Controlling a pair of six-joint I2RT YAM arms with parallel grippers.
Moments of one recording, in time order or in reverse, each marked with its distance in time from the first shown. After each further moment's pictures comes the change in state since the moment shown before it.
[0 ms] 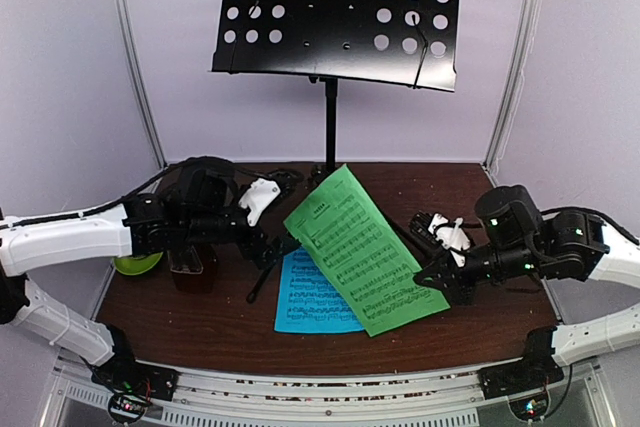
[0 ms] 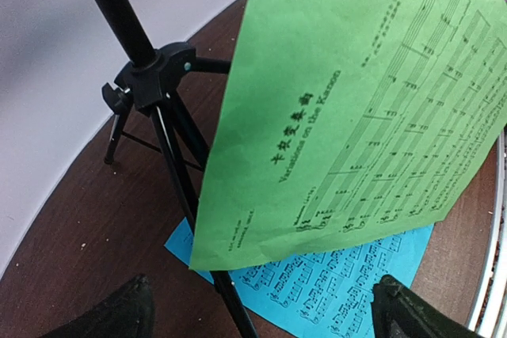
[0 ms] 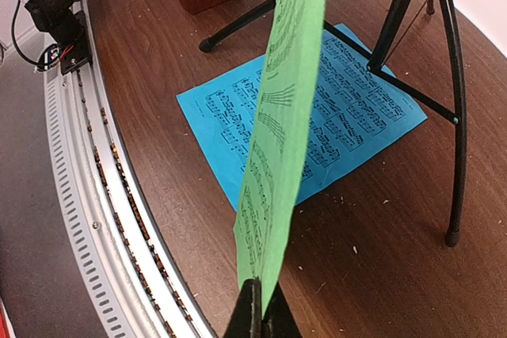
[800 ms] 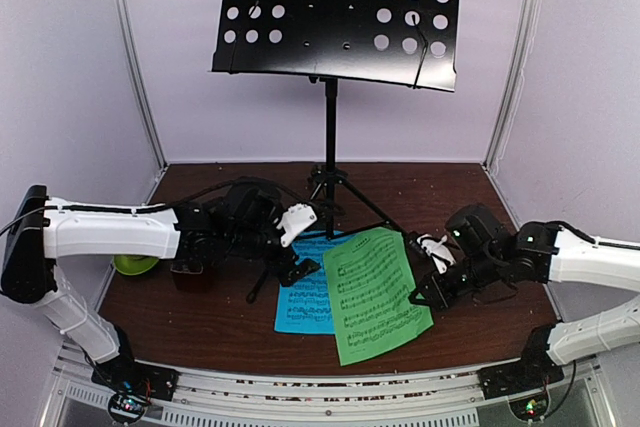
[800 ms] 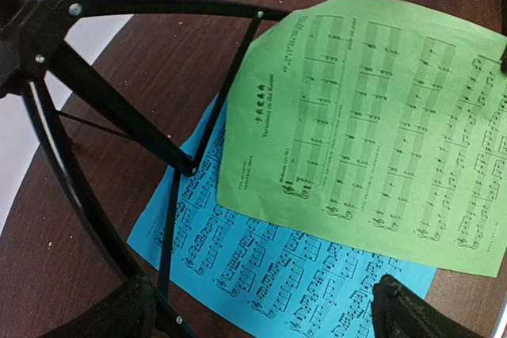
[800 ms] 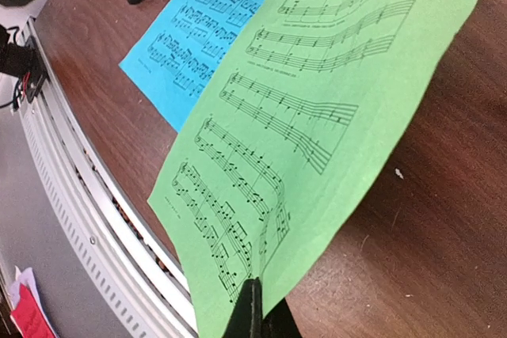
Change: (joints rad) left arm -0.070 0.240 0.062 0.020 -0.051 0.033; right arm -0.189 0.161 -0.169 0.123 -0.206 0.278
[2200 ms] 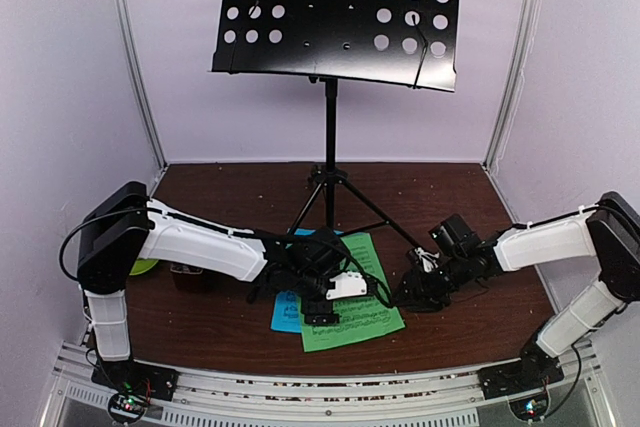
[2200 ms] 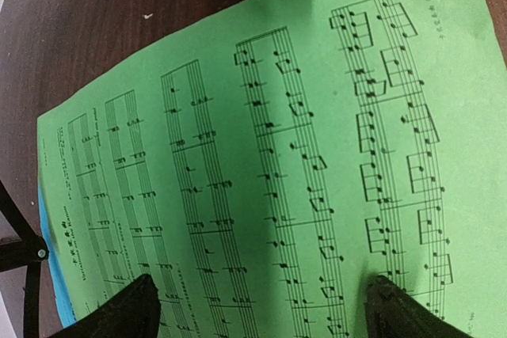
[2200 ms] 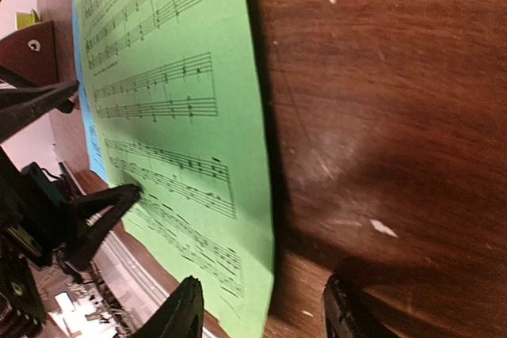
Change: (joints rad) left arm -0.146 0.441 0.220 -0.098 -0.042 0.330; right arm -0.253 0.420 -0.098 0.372 -0.311 0.402
